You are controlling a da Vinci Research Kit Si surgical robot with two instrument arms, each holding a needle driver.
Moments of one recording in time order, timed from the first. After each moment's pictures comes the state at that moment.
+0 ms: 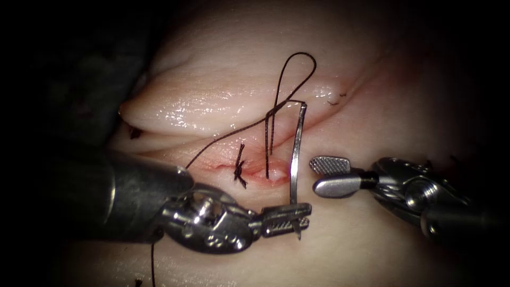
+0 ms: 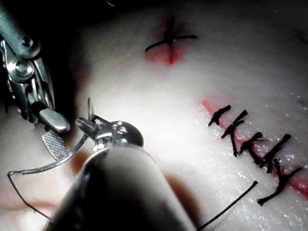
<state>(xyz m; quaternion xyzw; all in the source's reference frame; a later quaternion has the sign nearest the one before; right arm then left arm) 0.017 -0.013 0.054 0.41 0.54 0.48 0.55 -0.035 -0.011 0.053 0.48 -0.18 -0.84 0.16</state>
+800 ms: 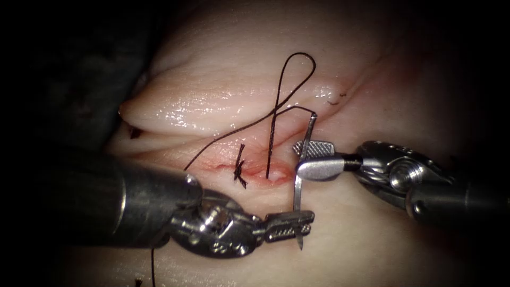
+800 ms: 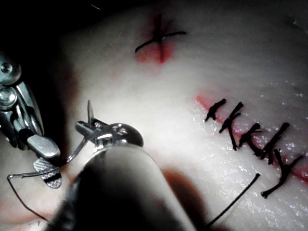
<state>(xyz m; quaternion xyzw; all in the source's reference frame) 0.020 -0.012 0.053 0.41 0.54 0.48 0.55 -0.036 -0.012 0.054 0.49 -0.19 -0.83 0.19</state>
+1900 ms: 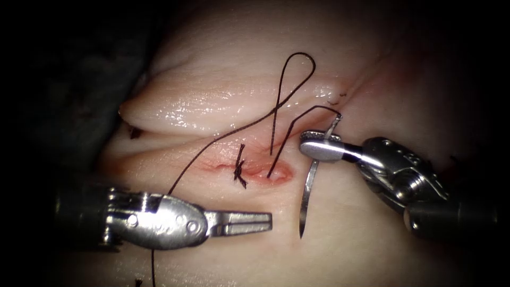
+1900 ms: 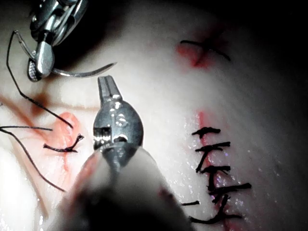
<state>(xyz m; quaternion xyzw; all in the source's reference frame) 0.018 -0.010 0.054 0.23 0.63 0.40 0.62 -0.031 -0.011 0.052 0.58 0.10 -0.80 -0.13</state>
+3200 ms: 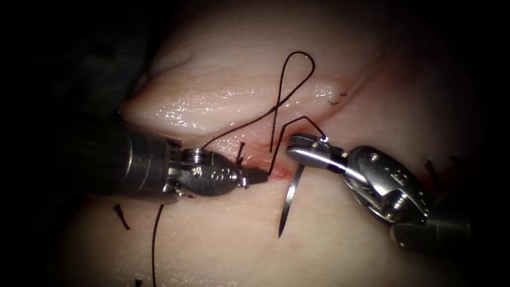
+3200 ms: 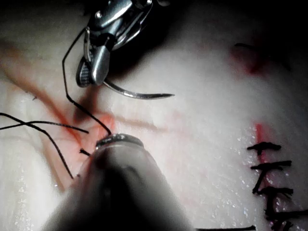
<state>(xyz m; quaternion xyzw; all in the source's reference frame) 0.021 -0.013 0.055 0.13 0.67 0.30 0.67 -0.033 -0.008 0.064 0.30 0.08 -0.94 -0.13</state>
